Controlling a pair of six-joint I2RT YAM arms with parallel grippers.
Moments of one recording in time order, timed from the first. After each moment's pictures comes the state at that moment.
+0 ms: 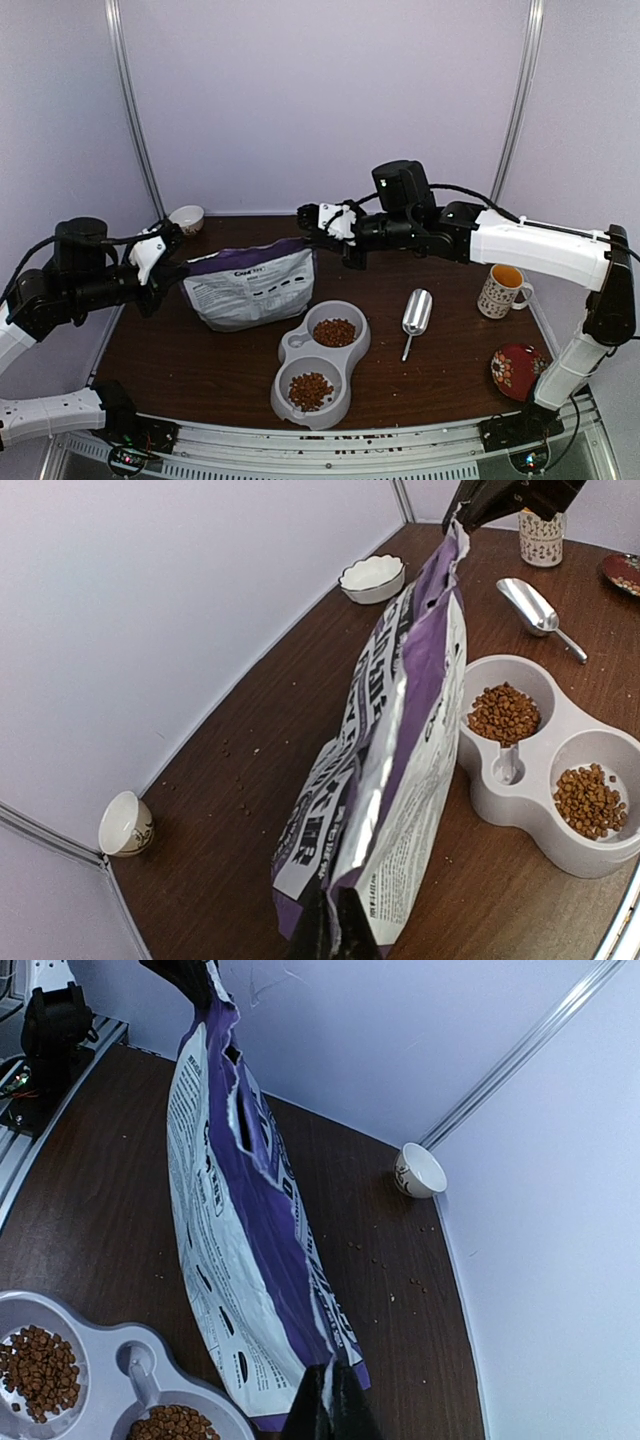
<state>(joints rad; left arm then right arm) -0.69 0.66 0.88 -0.66 -0.06 0.39 0.88 1.62 1.42 -0.18 -0.30 -0.74</state>
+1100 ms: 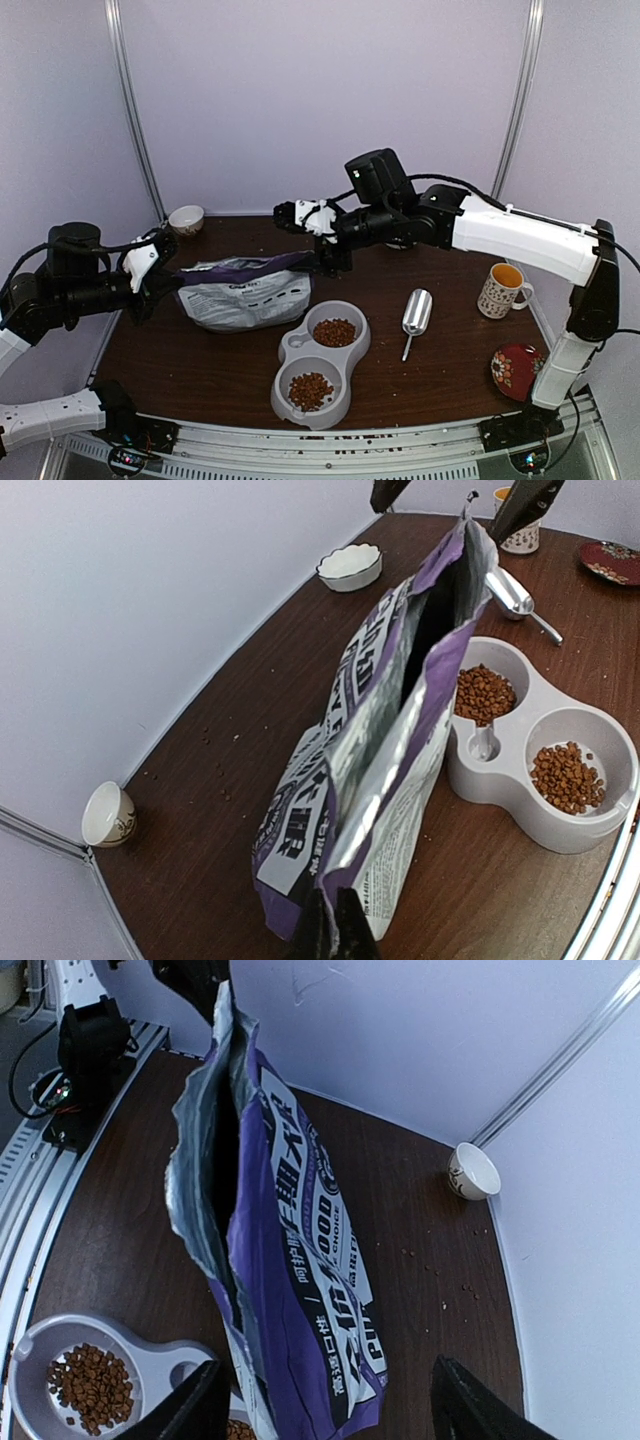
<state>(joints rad) -0.67 0.62 0.88 -0.74 0.01 0.39 0.95 1.73 1.64 -0.40 -0.34 -0.69</state>
